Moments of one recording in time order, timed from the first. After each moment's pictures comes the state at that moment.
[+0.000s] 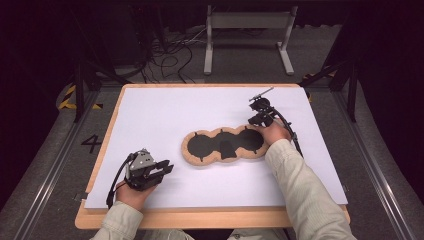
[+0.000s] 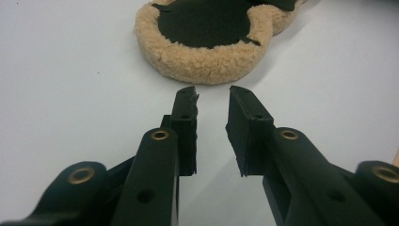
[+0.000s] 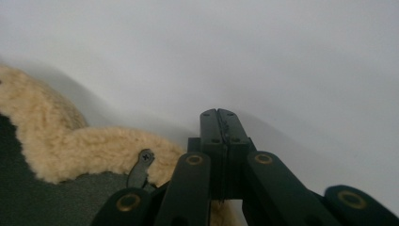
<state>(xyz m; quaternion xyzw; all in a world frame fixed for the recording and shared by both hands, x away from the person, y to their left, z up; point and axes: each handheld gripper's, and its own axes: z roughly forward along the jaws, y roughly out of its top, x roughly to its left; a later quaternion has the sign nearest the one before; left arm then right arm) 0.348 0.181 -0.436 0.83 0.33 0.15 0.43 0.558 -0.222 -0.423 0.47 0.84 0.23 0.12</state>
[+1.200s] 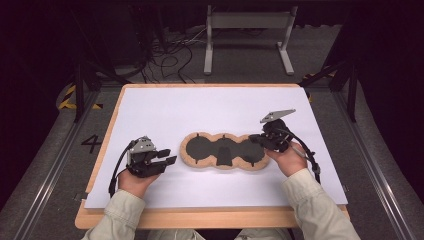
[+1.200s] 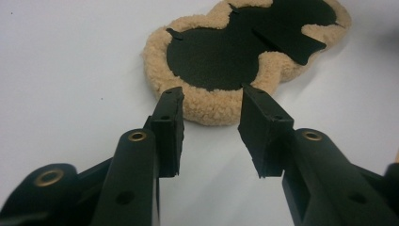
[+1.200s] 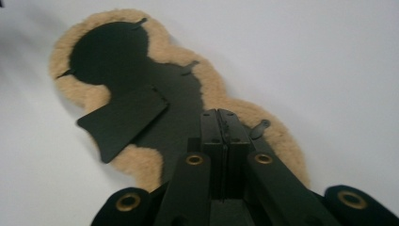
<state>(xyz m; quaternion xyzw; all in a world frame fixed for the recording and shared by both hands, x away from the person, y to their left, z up) 0.378 0.175 -0.415 0.82 0.34 0.11 0.44 0.425 -0.226 -0.372 0.37 0.85 0.35 0.13</state>
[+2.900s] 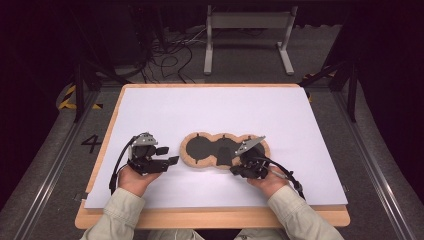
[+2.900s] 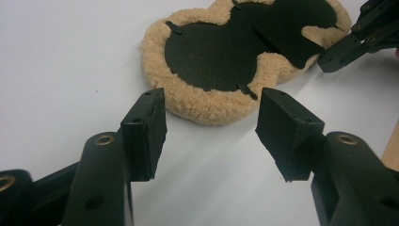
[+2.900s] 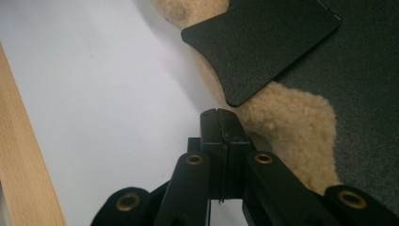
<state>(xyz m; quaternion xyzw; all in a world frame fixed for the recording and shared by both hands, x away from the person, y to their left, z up) 0.384 0.172 -0.408 0.82 0.37 0.08 0.42 0.390 -0.174 -0.434 0.30 0.90 0.31 0.04</state>
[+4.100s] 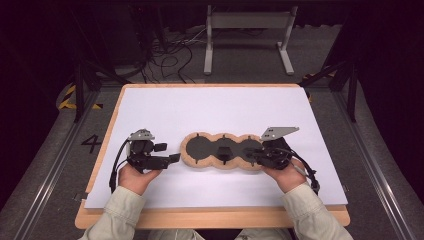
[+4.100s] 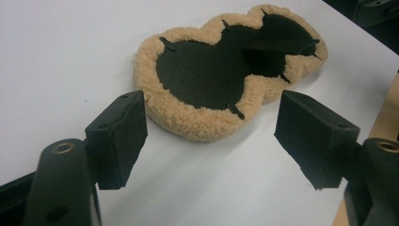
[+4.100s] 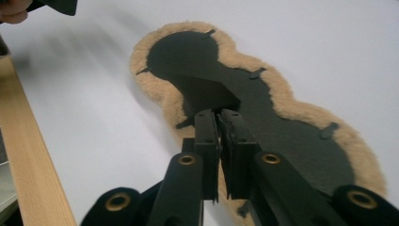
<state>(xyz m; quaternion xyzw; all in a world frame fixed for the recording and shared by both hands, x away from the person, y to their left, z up) 0.392 0.175 -0.402 0.80 0.39 0.04 0.46 0.376 -0.218 -0.371 0.32 0.85 0.41 0.12</state>
